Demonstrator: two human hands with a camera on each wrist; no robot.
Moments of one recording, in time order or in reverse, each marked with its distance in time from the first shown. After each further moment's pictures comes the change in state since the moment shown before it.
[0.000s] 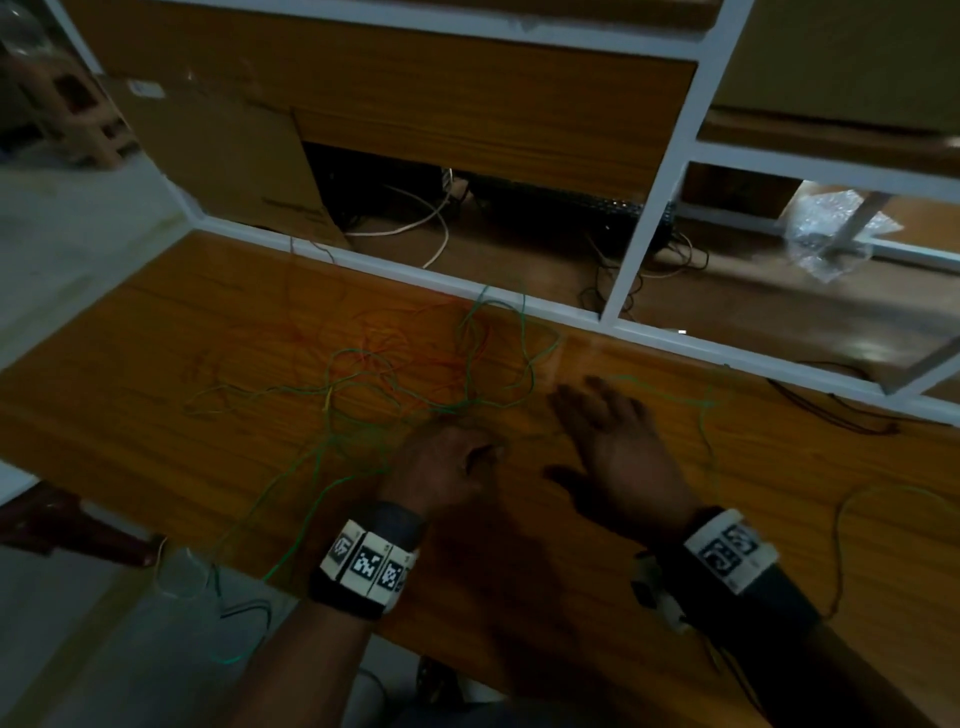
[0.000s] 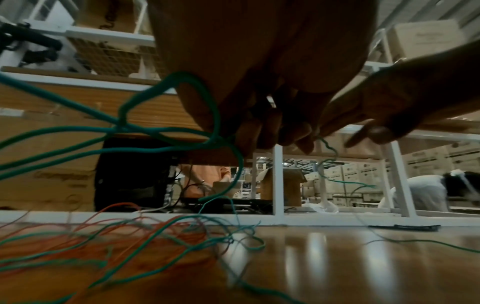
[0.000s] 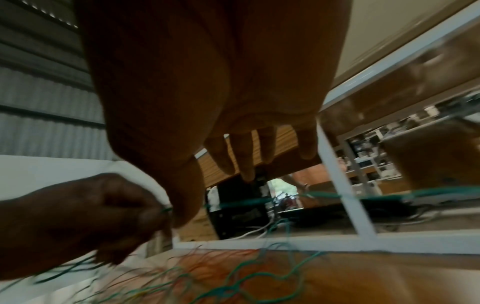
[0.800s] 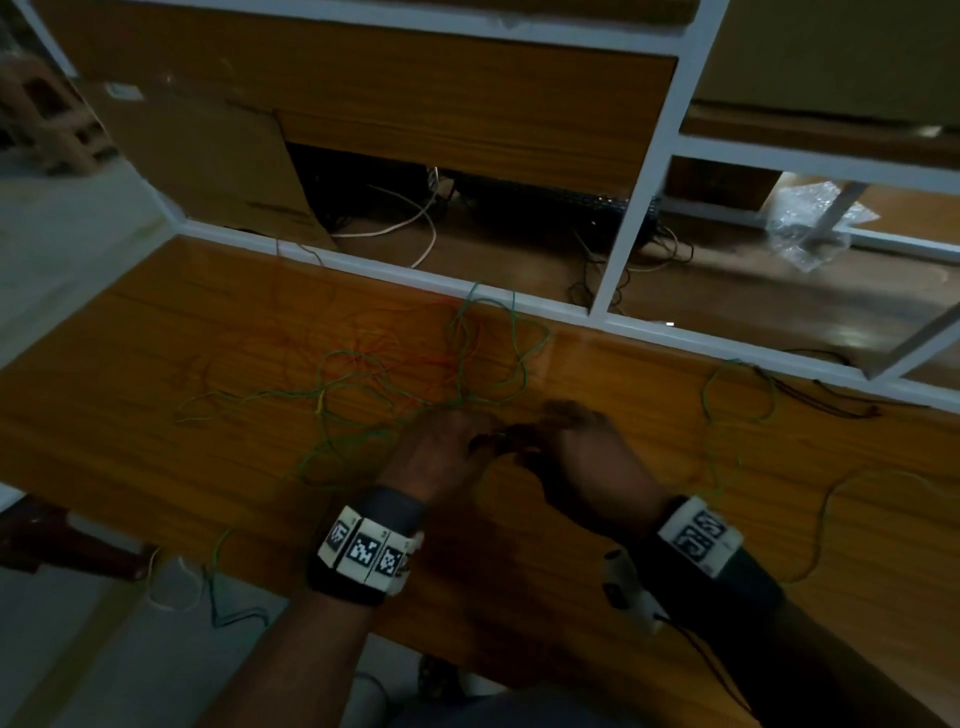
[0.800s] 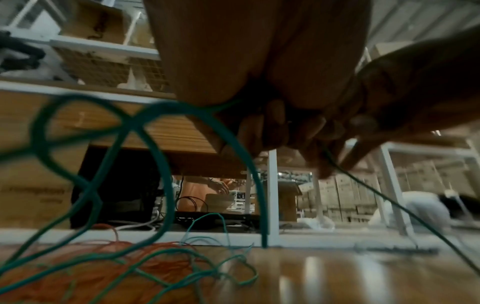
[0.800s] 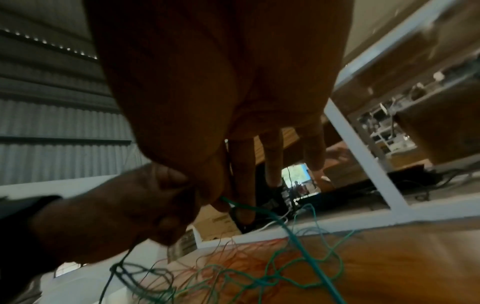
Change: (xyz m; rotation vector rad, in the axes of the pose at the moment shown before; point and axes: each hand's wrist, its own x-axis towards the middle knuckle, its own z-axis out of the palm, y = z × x) left_hand 0.012 0.018 -0.017 0.036 -0.126 -0.033; right_hand 0.005 -0.025 0.000 0.201 0.009 -0.100
